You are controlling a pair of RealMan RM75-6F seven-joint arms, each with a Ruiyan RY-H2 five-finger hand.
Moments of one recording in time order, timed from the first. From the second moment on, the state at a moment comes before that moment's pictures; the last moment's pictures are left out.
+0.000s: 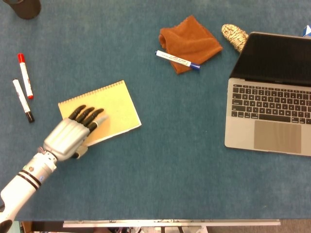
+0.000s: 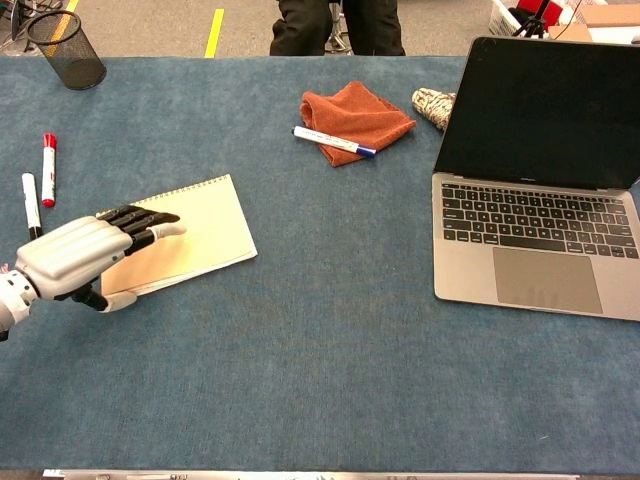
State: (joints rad) left arm -0.42 -1.42 0.11 -1.41 1.63 1.05 0.09; right arm 0.02 -1.13 0.04 -1.51 -1.56 1.56 0.12
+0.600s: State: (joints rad) left arm -0.48 -1.44 -0.03 -1.33 1.47 1.02 0.06; right arm 0.01 -1.13 0.04 -1.50 -1.56 1.57 0.14
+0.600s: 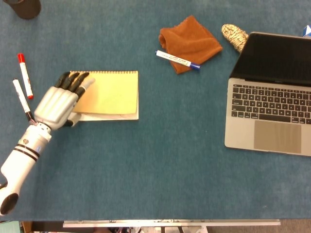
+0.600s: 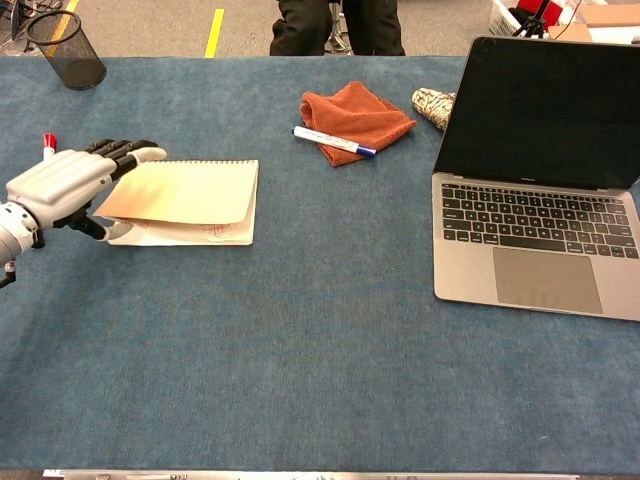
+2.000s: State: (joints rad) left arm -0.69 -1.49 -0.18 -1.41 1.16 0.83 0.14; right arm 0.01 -1.13 0.03 -1.51 -1.58 1.57 0.14
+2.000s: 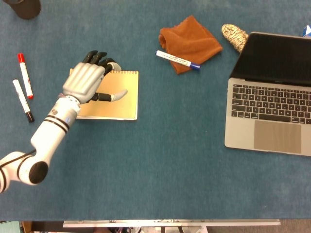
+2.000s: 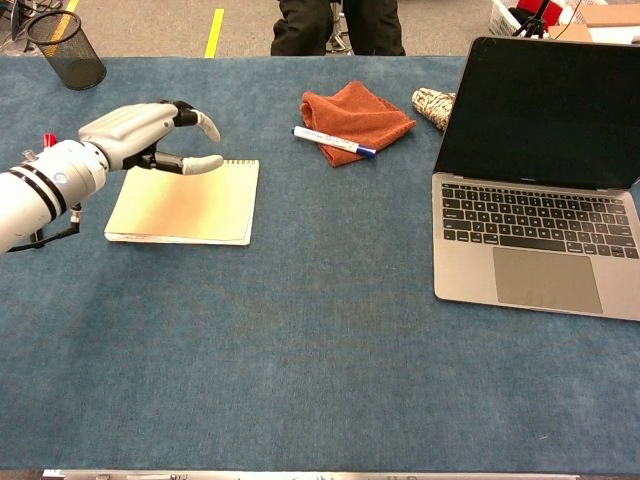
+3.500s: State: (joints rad) left arm -0.74 -1.49 -0.02 -1.54 1.08 0.79 0.35; right arm 0.00 -1.15 0.03 -1.47 -1.57 1.58 0.17
